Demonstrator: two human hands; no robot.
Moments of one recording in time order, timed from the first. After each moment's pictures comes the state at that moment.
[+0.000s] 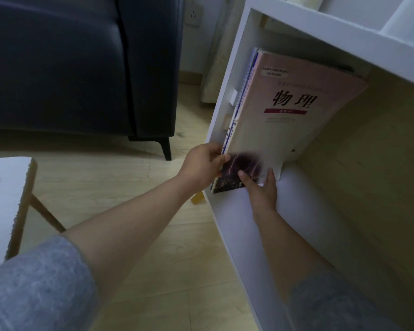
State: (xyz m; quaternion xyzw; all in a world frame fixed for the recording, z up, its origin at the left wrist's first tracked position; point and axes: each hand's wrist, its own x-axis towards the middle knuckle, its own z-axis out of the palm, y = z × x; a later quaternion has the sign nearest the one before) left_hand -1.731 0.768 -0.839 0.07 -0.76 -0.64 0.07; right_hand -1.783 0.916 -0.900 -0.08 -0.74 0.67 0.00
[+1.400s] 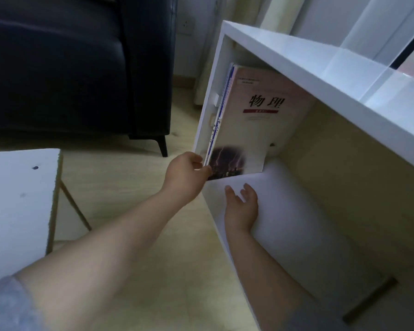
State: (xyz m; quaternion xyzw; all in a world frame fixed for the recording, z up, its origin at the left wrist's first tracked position) left_hand -1.649 0.791 -0.807 0.20 -0.82 -0.52 0.13; right_hand -1.674 0.909 -0.870 -0.17 -0.71 0.68 0.05
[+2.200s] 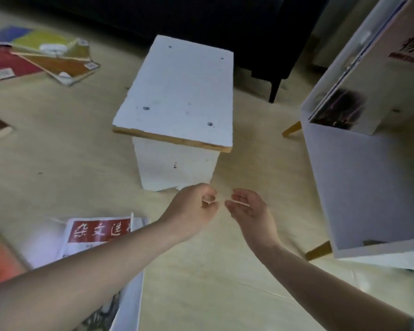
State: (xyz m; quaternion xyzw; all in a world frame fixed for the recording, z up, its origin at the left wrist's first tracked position) left_hand -1.304 0.805 -0.883 0.31 -0.81 -0.49 0.06; right_hand -1.397 0.926 -0.891 0.18 -0.81 0.49 -0.26
